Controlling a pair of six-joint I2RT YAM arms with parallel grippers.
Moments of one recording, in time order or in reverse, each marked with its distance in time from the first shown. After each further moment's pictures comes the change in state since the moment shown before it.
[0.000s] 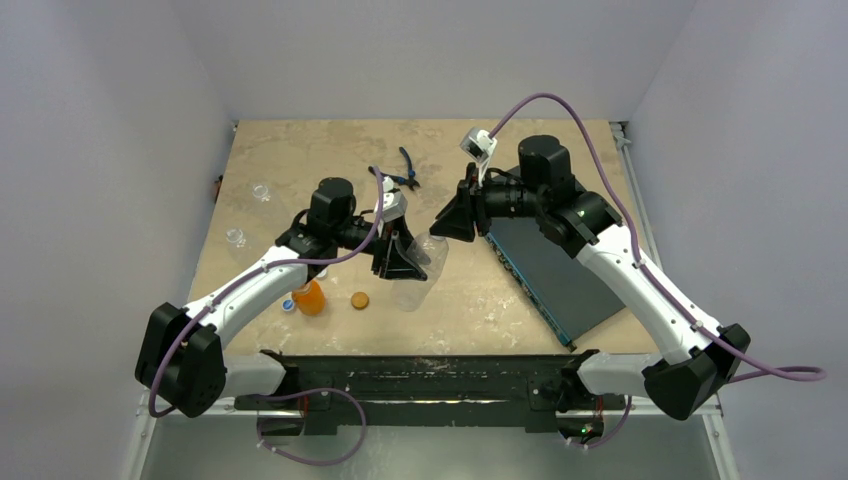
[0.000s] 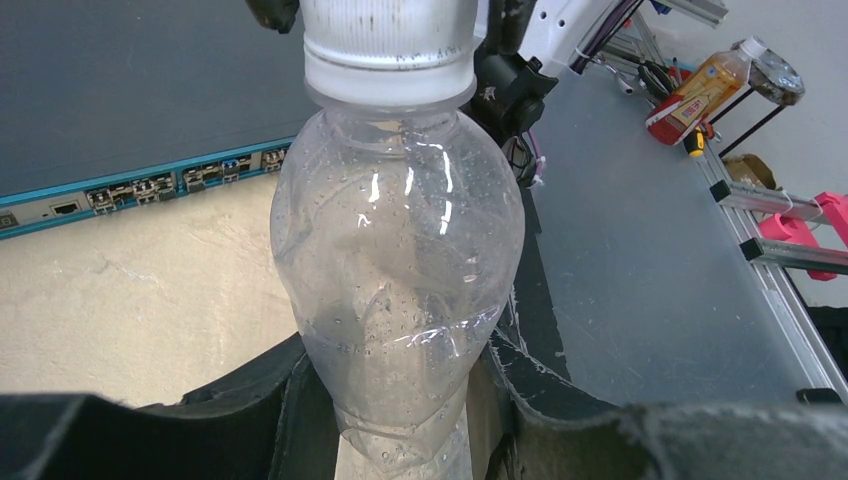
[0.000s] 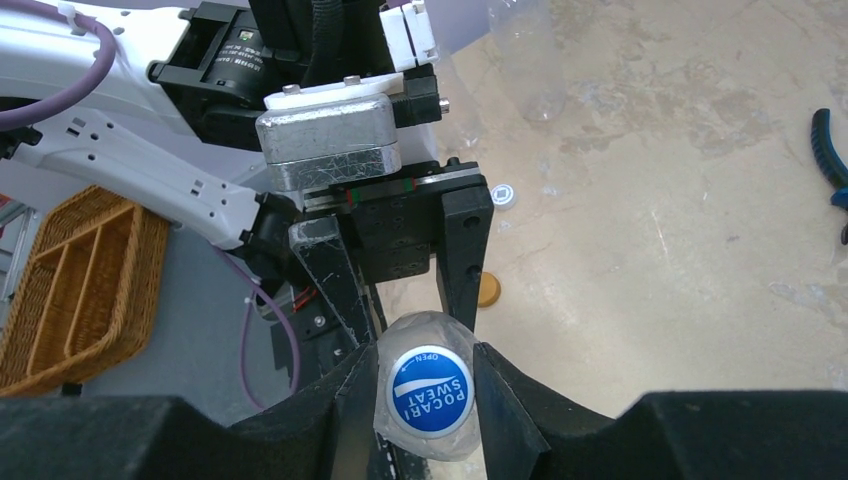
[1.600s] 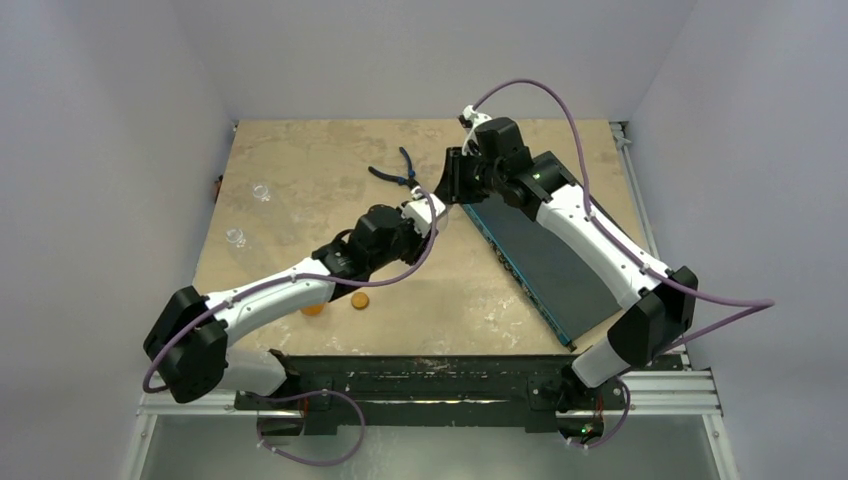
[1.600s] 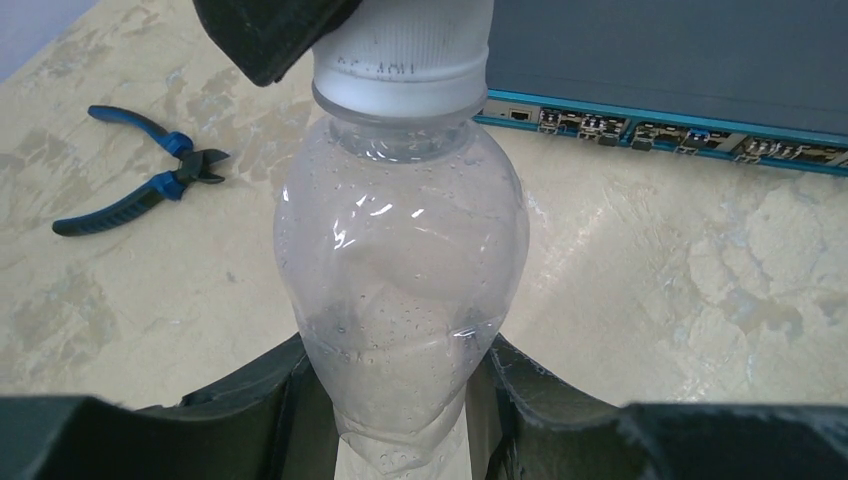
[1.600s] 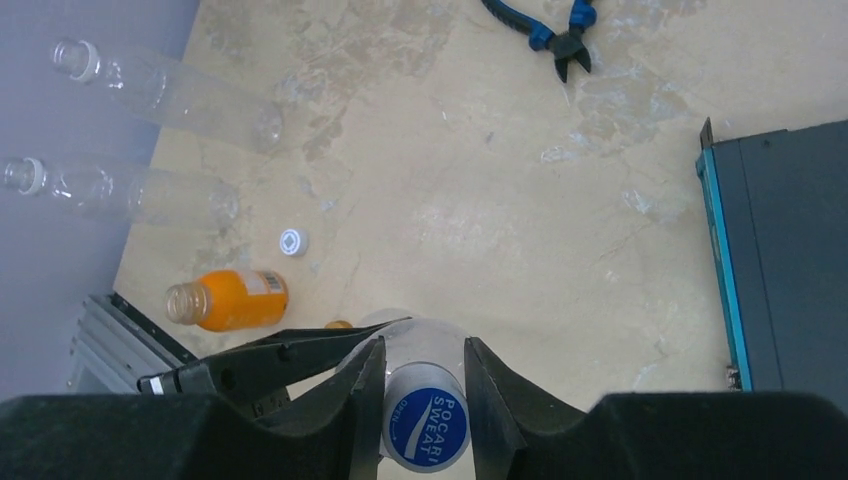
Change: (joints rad) left arm -0.302 0.060 0.000 0.030 -1.257 0.116; right arm 0.014 0.289 0.201 -0.156 0.567 0.289
